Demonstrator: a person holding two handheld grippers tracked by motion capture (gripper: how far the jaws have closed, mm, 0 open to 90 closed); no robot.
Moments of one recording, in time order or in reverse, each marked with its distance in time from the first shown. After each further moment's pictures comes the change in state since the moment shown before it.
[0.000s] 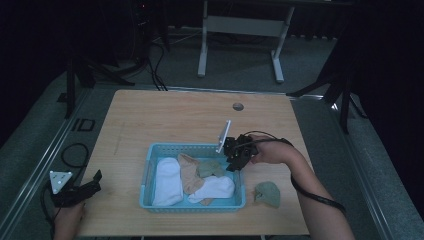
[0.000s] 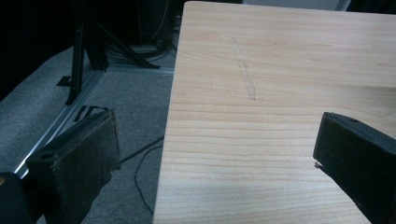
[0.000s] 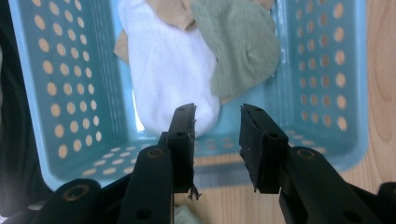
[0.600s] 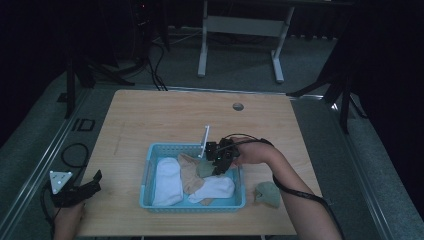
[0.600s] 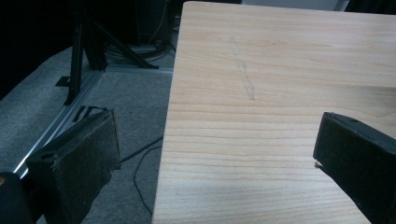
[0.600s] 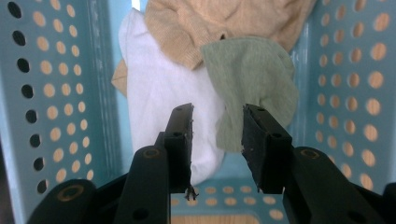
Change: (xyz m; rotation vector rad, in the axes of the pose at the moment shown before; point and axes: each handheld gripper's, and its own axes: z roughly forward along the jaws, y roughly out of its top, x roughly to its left) left arm 0.000 0.000 0.000 -0.001 -0.005 -0.001; right arm 0.000 0.040 0.031 0.046 0.028 -0.072
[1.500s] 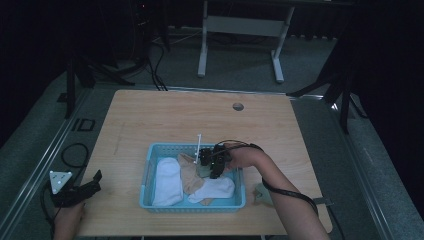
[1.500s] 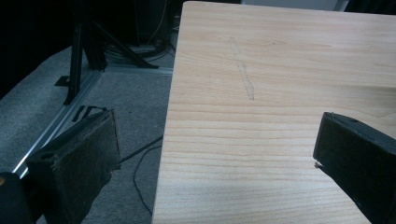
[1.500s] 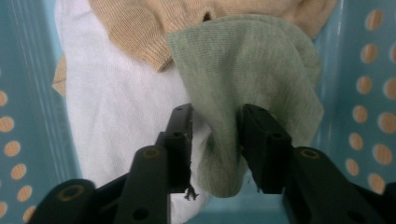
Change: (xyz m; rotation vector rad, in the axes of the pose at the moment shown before) left arm 0.000 0.000 0.000 0.001 -0.002 -0.002; right arm -0.016 0.006 0.055 0.088 0.016 0.014
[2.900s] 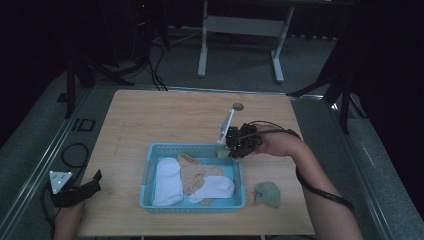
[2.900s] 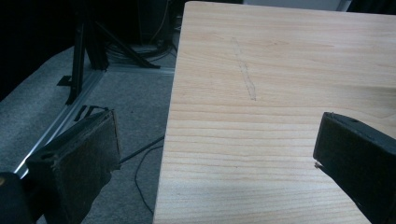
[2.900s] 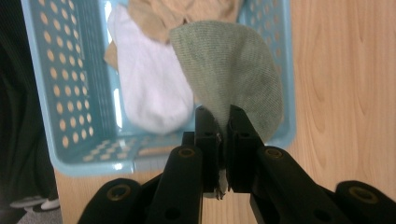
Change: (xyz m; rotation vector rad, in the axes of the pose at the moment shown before) left arm 0.000 0.000 0.000 0.000 0.009 0.000; right arm 0.023 -0.056 -0.127 -0.140 -0.153 0.042
